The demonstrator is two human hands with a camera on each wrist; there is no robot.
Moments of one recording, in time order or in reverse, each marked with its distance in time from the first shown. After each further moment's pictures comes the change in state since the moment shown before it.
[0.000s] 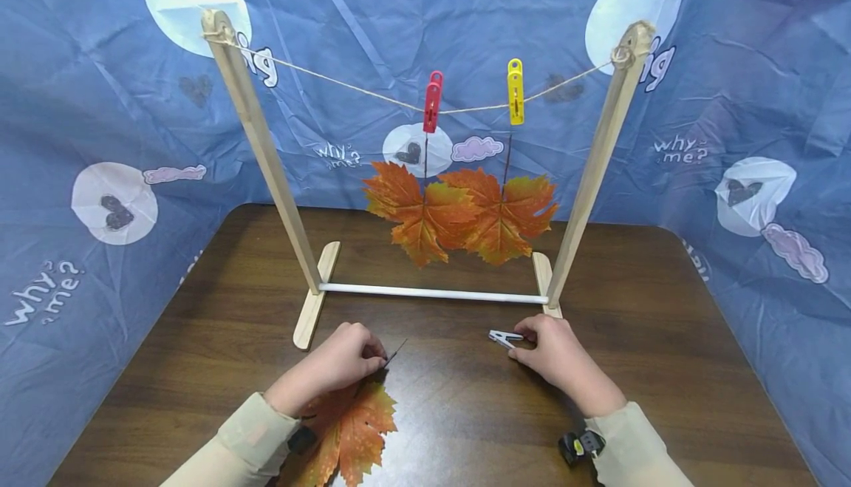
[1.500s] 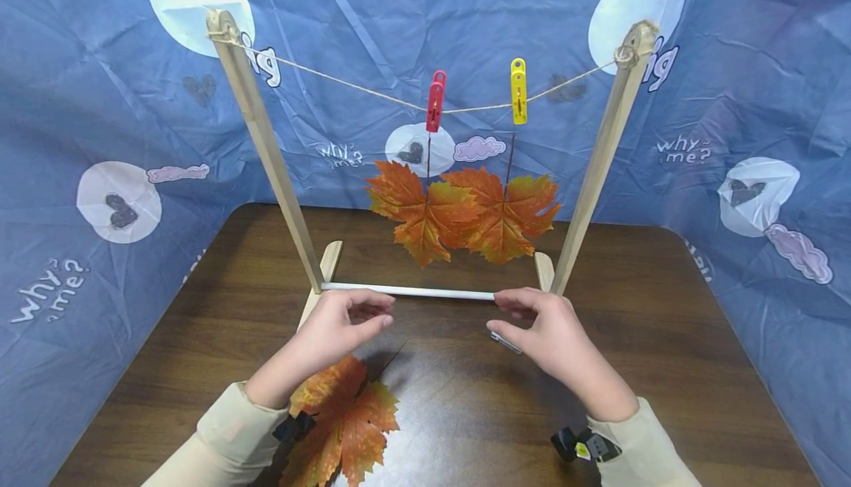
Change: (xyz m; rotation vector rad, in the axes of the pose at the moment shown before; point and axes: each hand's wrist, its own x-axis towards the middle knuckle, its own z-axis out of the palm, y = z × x) left_hand 0.003 0.038 -0.045 -0.408 0.280 0.091; right_hand -0.005 -0.069 -0.043 0.294 0.163 -0.121
